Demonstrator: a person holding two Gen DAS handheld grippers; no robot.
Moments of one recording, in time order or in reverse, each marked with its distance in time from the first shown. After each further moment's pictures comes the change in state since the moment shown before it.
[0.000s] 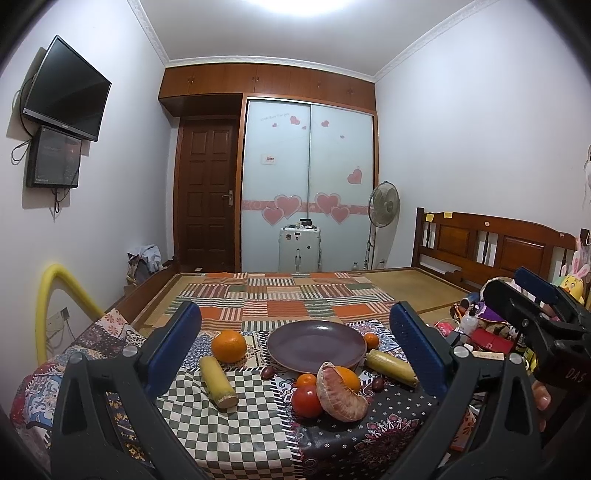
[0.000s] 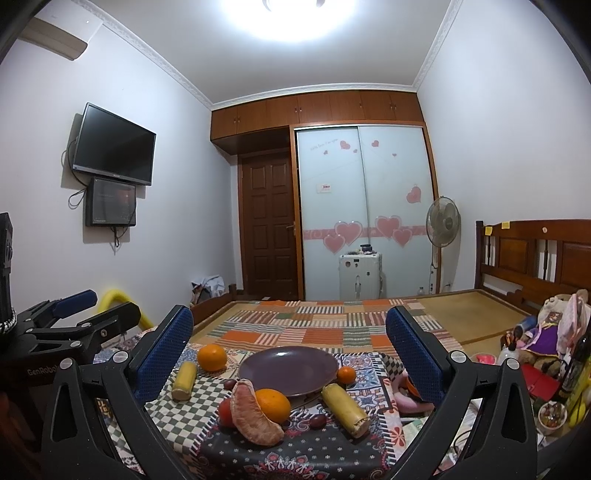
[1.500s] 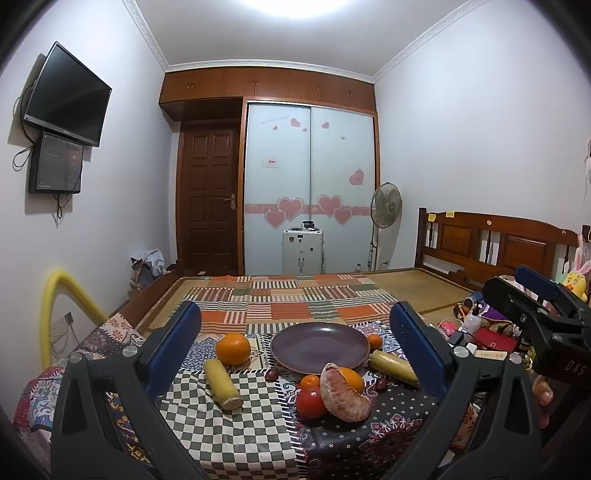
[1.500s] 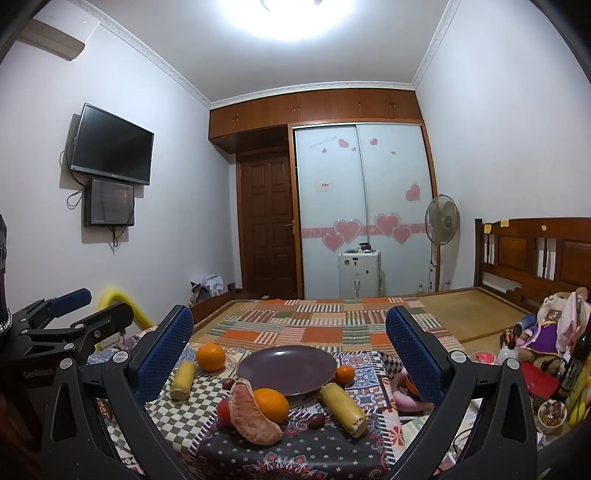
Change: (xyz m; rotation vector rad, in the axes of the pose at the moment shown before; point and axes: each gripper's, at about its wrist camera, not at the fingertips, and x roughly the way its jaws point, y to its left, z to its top) left arm -0.005 0.000 0.000 0.016 -0.010 0.010; right arm 0.000 -0.002 0.002 0.002 0.006 -0.004
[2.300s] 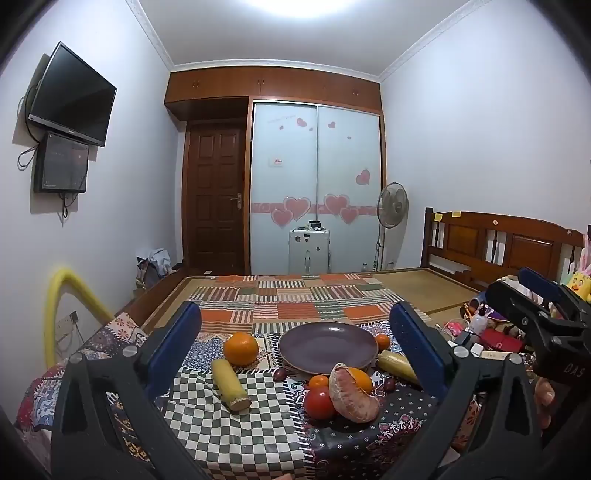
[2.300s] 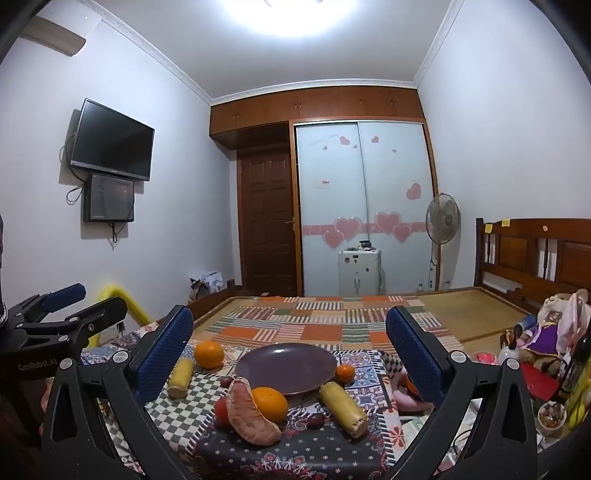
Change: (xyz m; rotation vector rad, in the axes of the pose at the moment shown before) left arm 0.003 0.006 -0.002 -0.020 0.001 0.028; right arm 0.005 0.000 -0.003 -0.004 0.009 0.001
